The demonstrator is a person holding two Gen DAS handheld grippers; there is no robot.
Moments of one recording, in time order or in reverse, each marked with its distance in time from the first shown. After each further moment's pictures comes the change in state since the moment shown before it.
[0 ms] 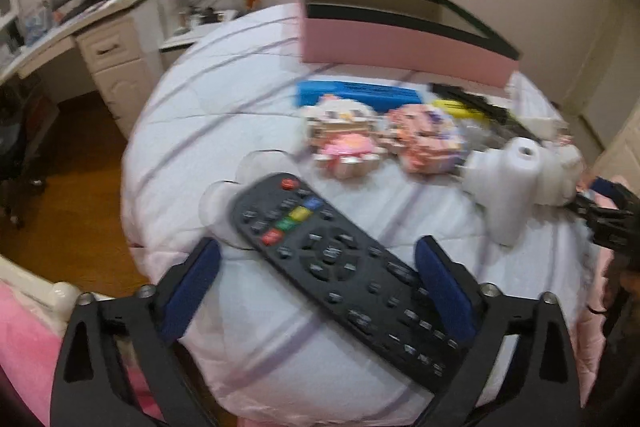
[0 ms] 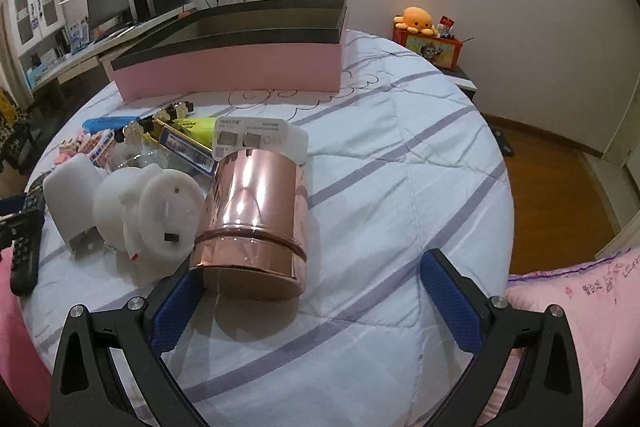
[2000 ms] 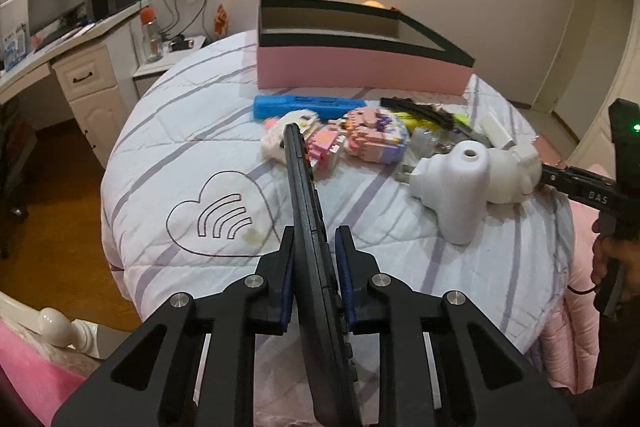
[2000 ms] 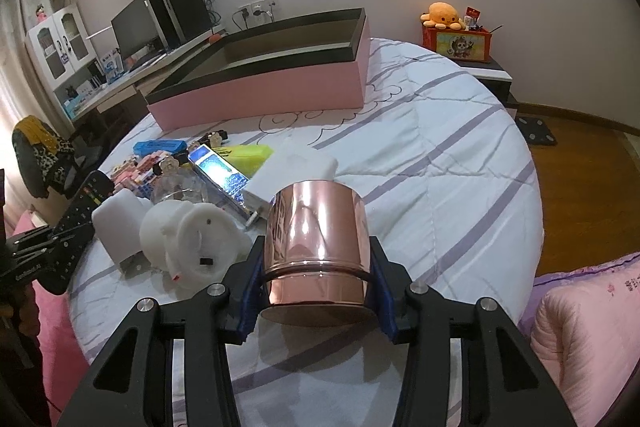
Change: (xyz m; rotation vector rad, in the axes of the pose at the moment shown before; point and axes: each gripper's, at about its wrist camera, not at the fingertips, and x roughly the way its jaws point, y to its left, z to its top) left arm -0.022 -0.018 -0.007 0.083 -0.092 -0.142; right arm -0.003 -0.021 0.009 0.068 -0.034 0.213
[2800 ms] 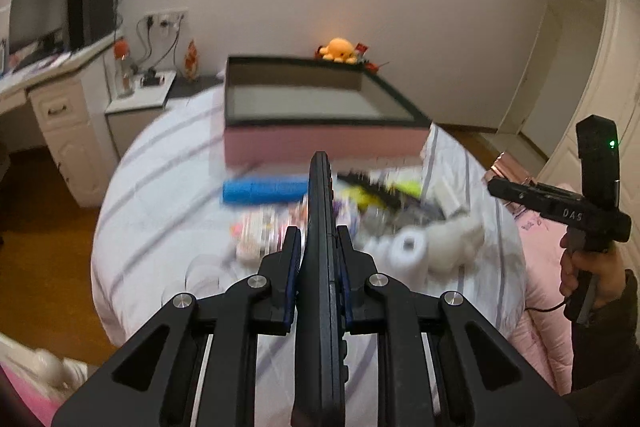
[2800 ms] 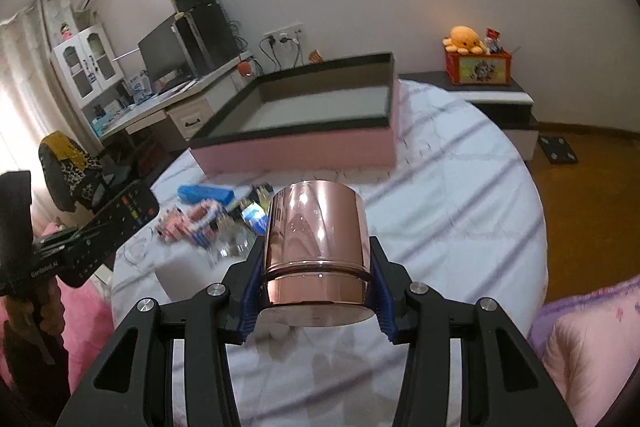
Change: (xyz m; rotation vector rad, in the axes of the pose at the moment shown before) left arm -0.027 -0.008 0.057 0.026 -0.120 -0.126; right arm -0.026 0.017 0.041 -0.022 -0.081 0.103
